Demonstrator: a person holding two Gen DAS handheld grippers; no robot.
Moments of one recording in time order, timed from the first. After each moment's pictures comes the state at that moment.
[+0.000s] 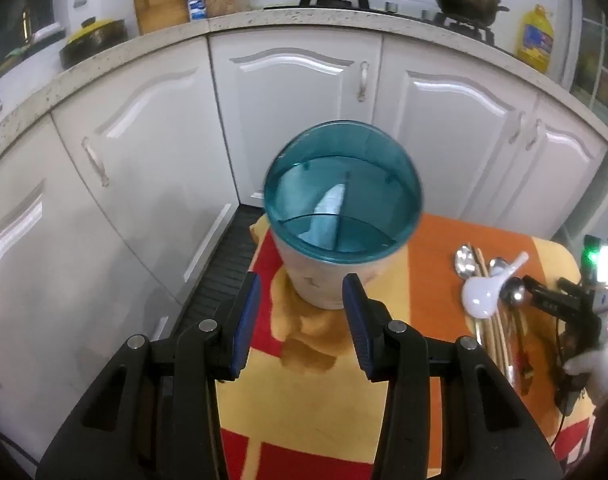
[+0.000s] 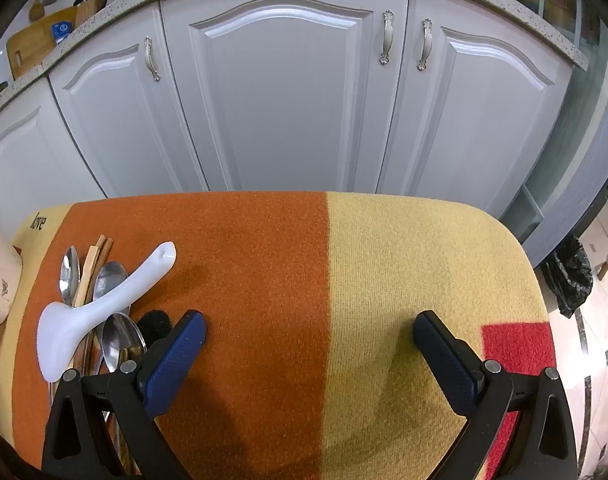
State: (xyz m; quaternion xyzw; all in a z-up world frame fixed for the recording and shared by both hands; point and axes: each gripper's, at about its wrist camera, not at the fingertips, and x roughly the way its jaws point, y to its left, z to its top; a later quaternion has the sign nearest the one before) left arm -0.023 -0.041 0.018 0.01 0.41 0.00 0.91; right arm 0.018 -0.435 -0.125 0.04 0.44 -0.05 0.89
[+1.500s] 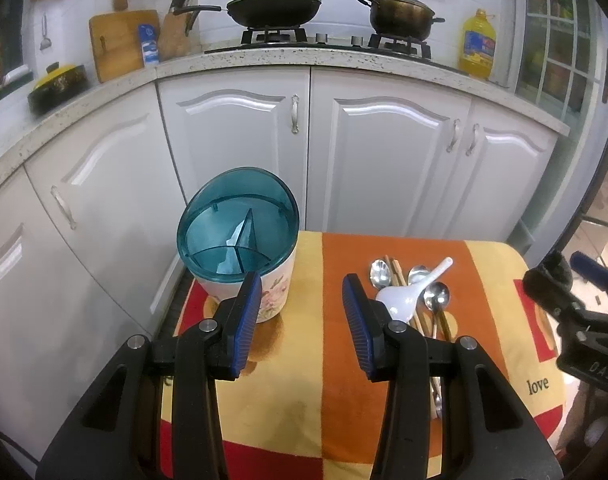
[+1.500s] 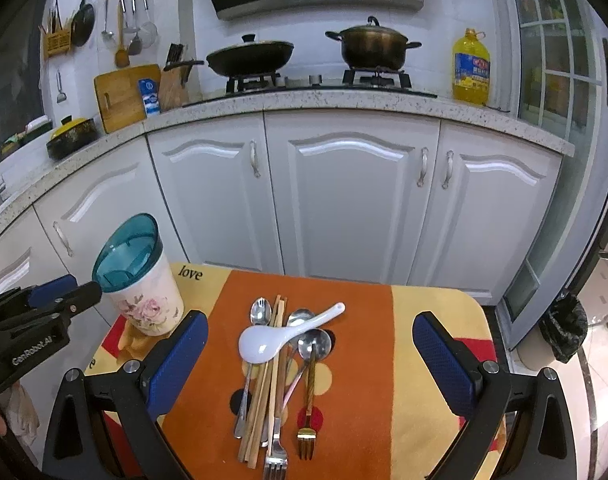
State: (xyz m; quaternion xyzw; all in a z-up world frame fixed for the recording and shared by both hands) left arm -0.059 -0.102 0.053 0.02 0.36 -0.07 0.93; right arm -0.109 -0.338 0.034 0.03 0.31 0.02 0.95
